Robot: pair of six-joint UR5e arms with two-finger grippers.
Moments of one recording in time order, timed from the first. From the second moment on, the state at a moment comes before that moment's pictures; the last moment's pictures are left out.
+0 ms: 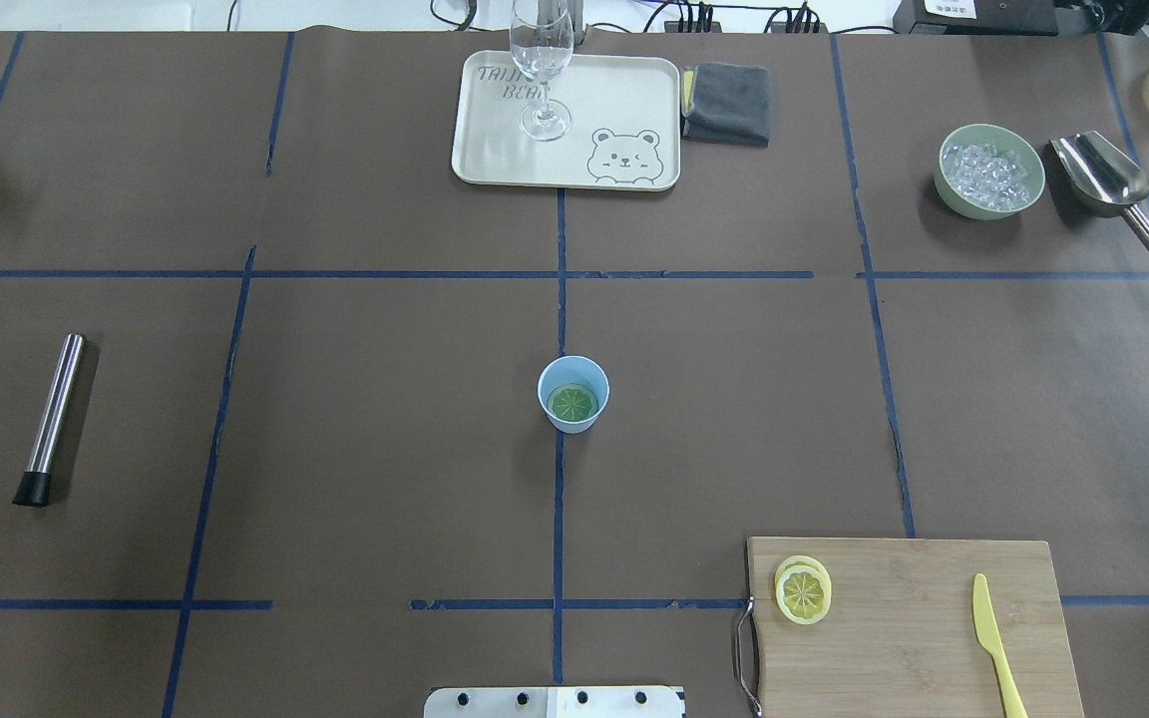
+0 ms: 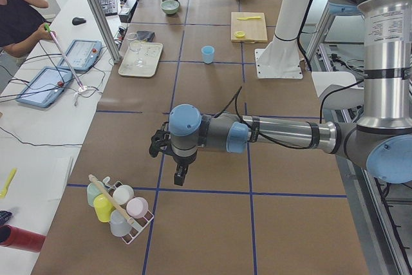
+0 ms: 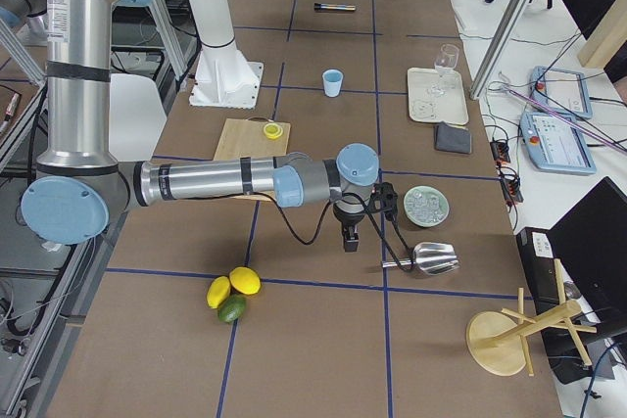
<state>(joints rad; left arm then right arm) -1.56 -1.46 -1.76 -1.65 -2.37 0.06 1.40 -1.65 1.75 -1.47 2.39 0.13</state>
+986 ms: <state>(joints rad) -1.56 -1.47 -1.76 -1.65 -2.36 0.06 1.40 -1.65 1.75 -1.47 2.39 0.13</state>
